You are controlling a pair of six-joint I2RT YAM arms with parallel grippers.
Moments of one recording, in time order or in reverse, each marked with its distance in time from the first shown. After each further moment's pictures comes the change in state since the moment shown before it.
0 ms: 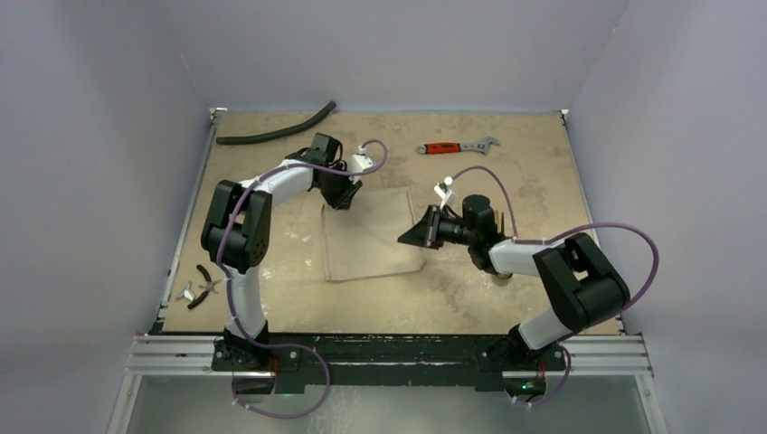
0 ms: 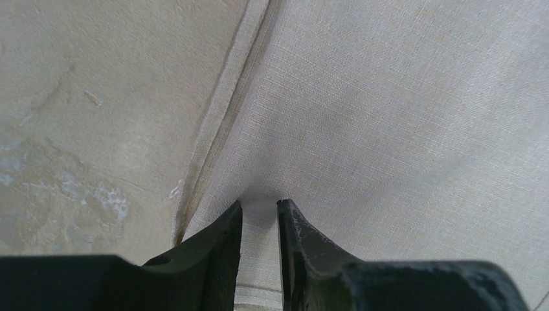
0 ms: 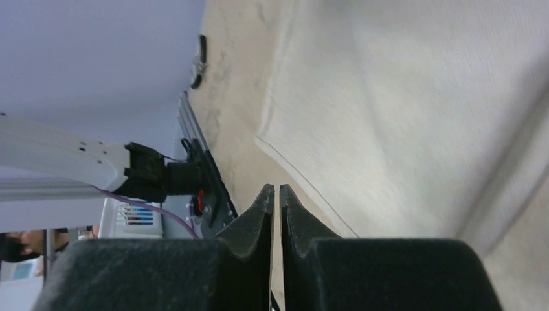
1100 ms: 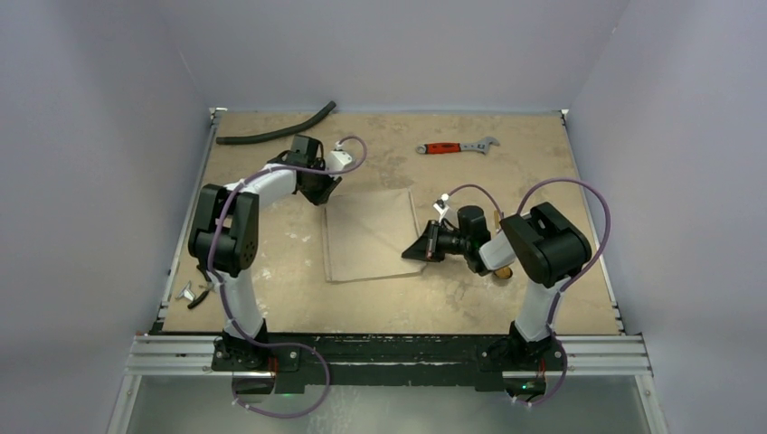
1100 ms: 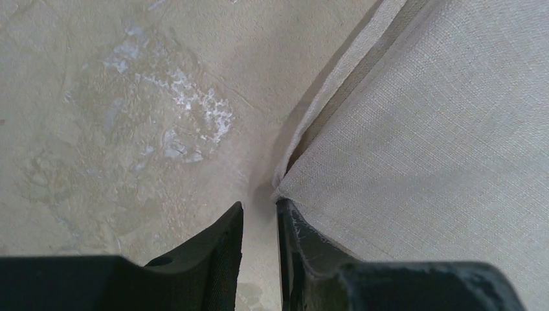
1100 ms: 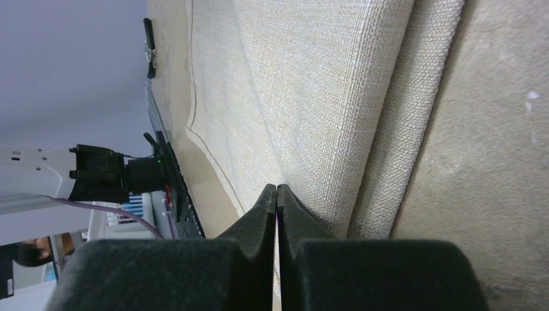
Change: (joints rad) left arm 0.093 -0.067 -0.082 0.080 -0.143 -0.022; right arm -0.045 0.295 0.037 0.129 -0.052 -0.040
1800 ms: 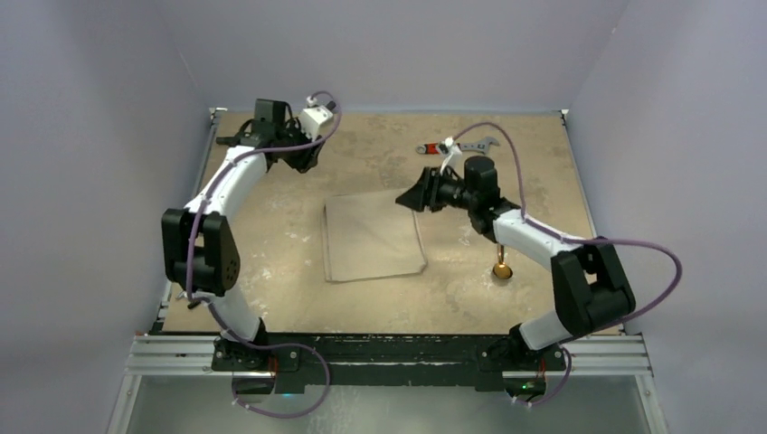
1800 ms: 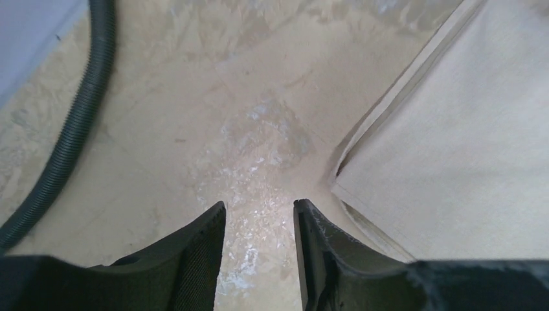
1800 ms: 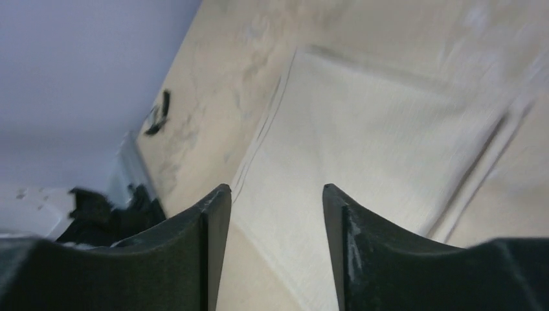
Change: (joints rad) left arm 0.088 -0.152 0.170 -0.114 0.091 -0.012; right arm 0.000 -0.338 0.284 -0.442 0.122 -0.219
